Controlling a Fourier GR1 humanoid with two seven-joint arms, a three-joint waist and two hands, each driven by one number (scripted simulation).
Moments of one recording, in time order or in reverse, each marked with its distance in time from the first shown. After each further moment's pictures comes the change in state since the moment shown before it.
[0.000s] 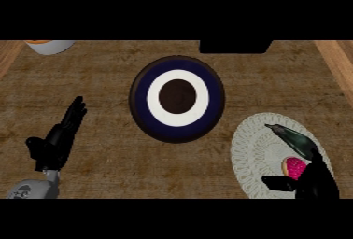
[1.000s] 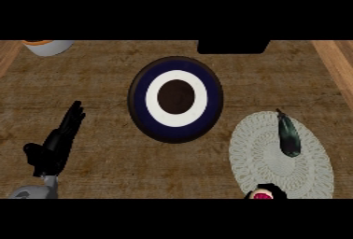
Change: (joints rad) left arm 0.040 -0.033 0.046 -0.012 -0.042 -0.036 -0.009; right arm 0.330 0.001 0.432 -0.013 0.256 -0.466 -0.176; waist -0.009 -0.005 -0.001
